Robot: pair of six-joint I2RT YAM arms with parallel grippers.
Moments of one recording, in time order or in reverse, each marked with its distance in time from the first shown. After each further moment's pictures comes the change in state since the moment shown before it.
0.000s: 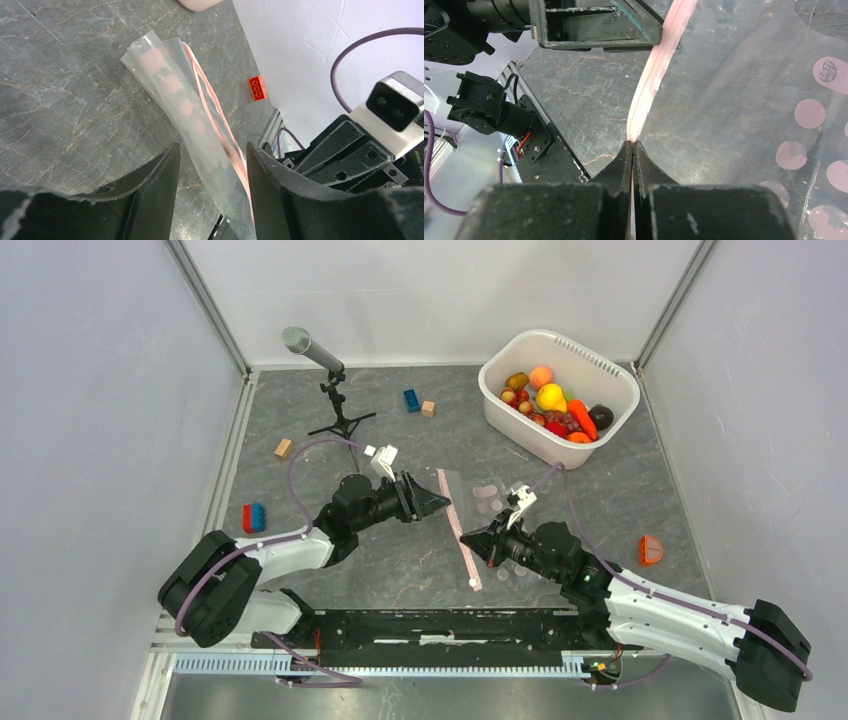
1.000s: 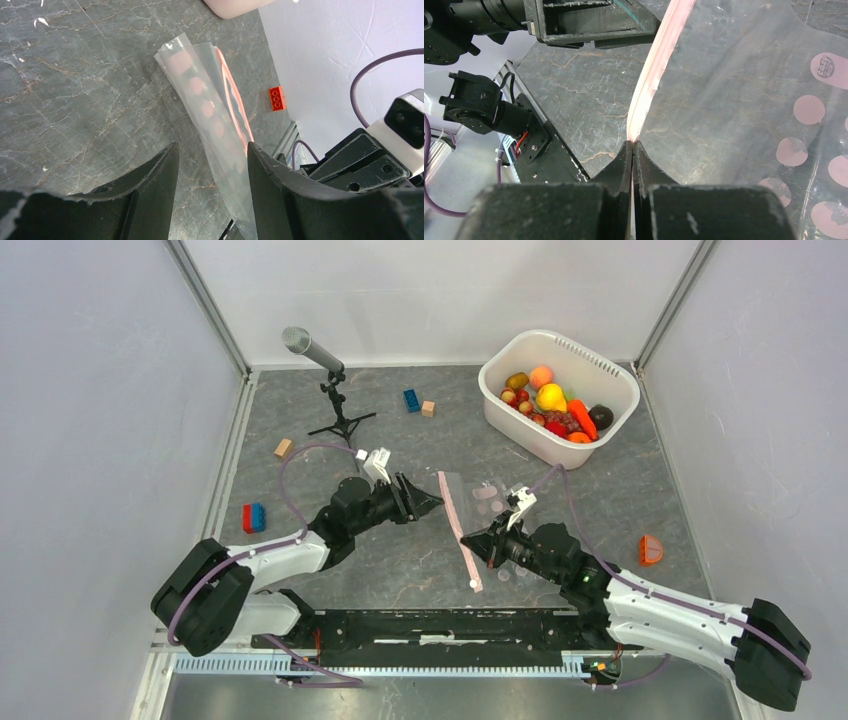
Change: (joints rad) left arm 0.000 -0.060 -0.021 -0.098 -0.104 0.000; right arm 0.000 0.004 -0.016 0.008 0.014 0.014
